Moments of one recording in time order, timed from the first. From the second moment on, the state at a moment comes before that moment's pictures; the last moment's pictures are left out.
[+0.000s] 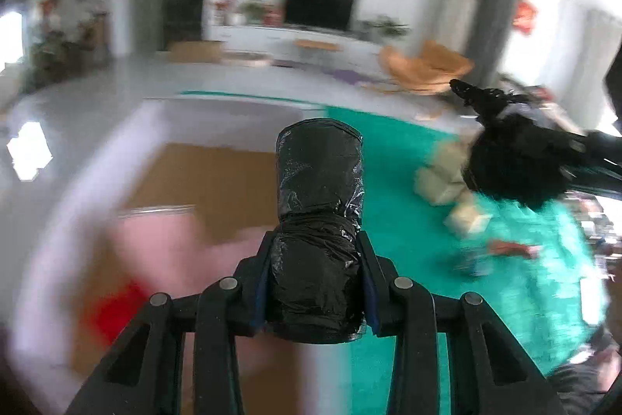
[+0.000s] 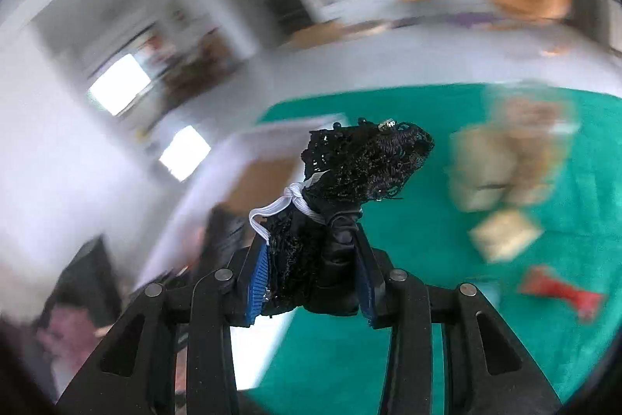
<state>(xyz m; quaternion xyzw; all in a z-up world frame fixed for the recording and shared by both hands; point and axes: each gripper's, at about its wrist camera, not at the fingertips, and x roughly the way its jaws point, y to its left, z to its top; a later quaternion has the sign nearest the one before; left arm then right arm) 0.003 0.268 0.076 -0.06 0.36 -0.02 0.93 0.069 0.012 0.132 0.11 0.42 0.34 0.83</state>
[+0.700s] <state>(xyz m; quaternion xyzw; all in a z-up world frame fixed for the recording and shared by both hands) 0.000 0.196 0.046 -0.06 0.36 -0.05 0.93 0.033 -0.137 -0.069 0.05 0.48 0.04 0.88</state>
